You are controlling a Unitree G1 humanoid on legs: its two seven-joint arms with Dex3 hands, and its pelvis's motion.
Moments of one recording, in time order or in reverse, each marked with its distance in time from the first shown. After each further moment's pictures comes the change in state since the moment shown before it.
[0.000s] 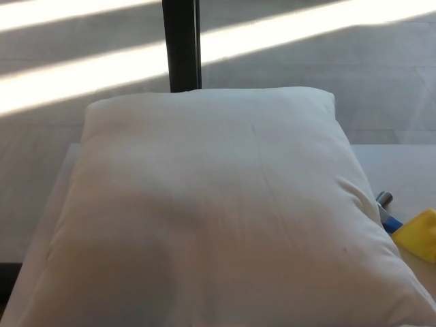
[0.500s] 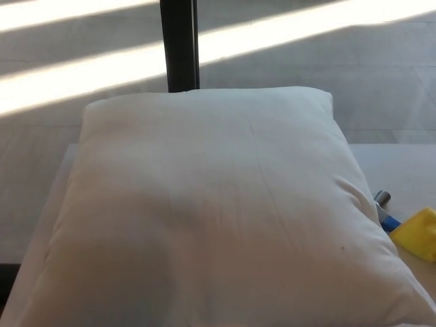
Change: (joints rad) left_arm -0.037 0.012 0.108 0.054 -0.077 -0.013 0.014; right_arm -0.152 -0.090 -0.353 0.048 0.199 0.107 -0.075
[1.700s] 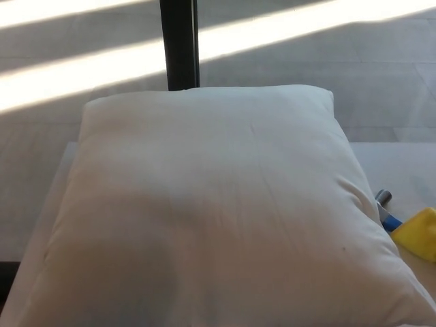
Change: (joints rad) left_arm -0.011 0.002 -0.004 0.014 -0.042 -0.016 0.007; right_arm -0.150 -0.244 0.688 -0.565 -0.119 0.071 0.102
